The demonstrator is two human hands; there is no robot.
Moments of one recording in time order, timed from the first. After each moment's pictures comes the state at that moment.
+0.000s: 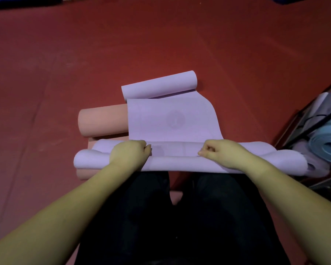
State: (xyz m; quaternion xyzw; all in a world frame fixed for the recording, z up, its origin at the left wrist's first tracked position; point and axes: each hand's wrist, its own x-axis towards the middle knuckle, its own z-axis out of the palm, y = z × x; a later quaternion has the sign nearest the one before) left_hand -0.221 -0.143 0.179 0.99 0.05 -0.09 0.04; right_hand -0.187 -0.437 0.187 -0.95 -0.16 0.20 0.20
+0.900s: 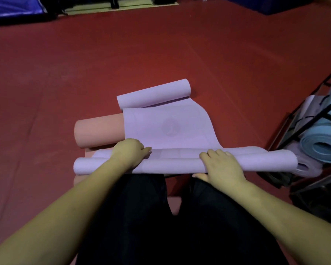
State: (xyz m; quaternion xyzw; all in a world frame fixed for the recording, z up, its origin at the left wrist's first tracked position) left_hand -0.189 -0.141 0.183 0.99 0.01 -0.14 0.06; right_hand -0.227 -0.431 0.155 -0.97 -0.22 -0.10 -0.06
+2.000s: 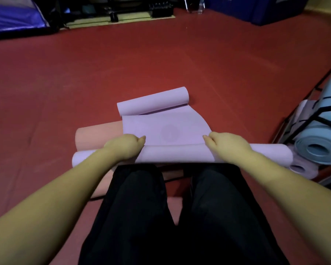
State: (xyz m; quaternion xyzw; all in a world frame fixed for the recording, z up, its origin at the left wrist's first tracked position) left_hand -0.172 -0.131 0.222 0.98 0.00 -0.17 0.08; right_hand -0.179 -0.446 0.222 -0.99 -0.08 0.05 0.04
